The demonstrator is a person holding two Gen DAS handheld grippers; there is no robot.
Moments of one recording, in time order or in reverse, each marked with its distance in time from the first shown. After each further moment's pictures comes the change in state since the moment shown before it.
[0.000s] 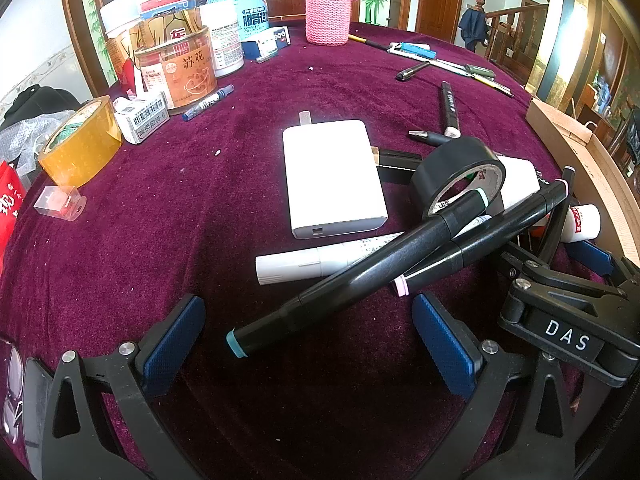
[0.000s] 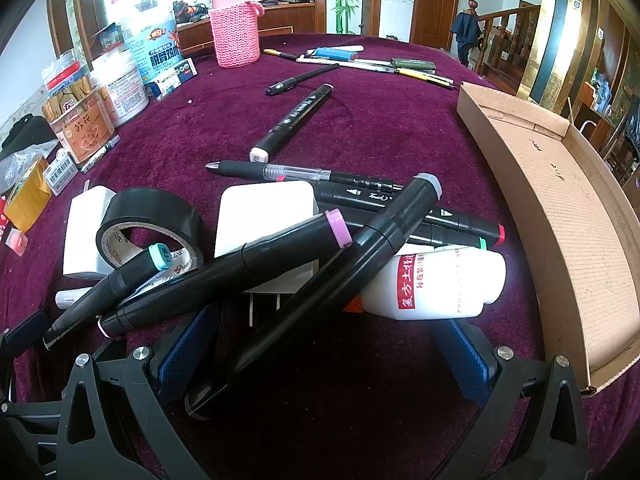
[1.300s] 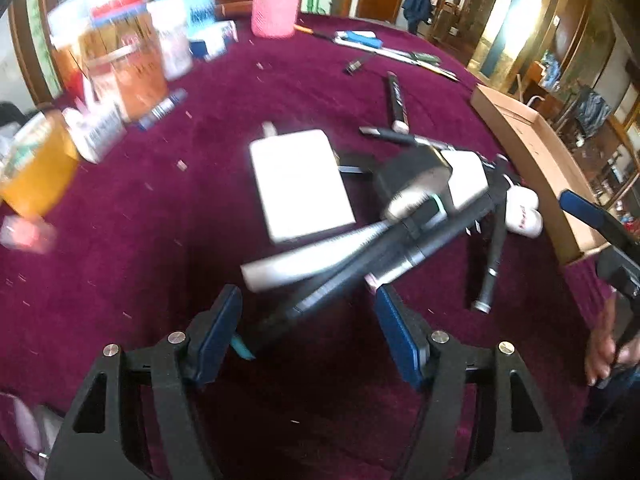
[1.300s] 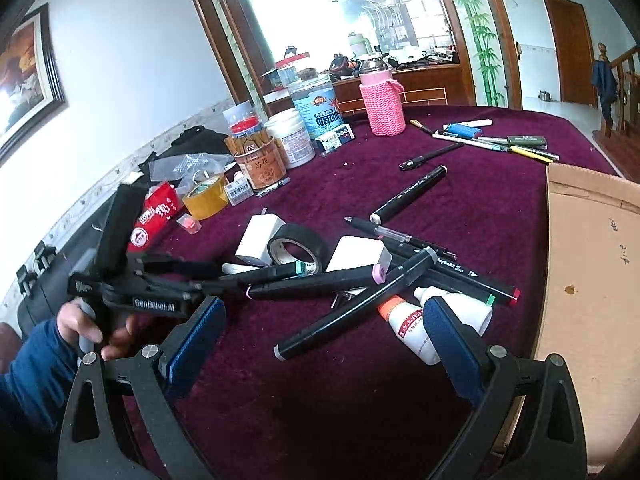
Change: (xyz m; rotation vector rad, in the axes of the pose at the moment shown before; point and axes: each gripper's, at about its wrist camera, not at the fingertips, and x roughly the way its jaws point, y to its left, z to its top) left arm -0.014 0.016 0.007 0.102 0.081 -0.227; right arm -0.070 -0.080 -0.004 -0.228 -0.192 0.644
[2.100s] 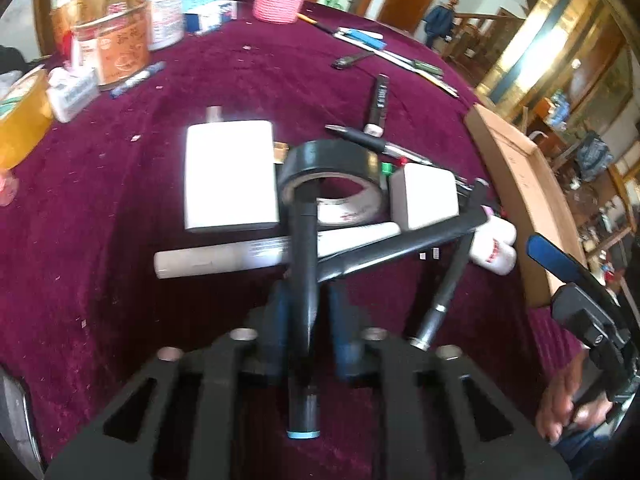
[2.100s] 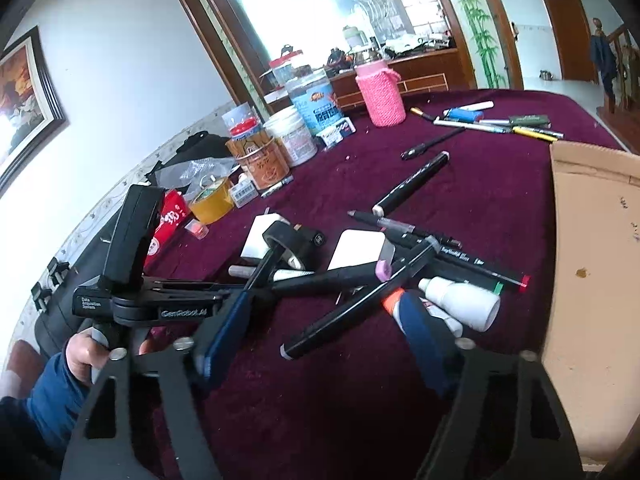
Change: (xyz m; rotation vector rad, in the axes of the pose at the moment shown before) left arm 0.001 -0.029 -0.004 -0.173 0.014 -0.044; right arm 0.003 -0.012 0.001 0.063 0.025 0.053
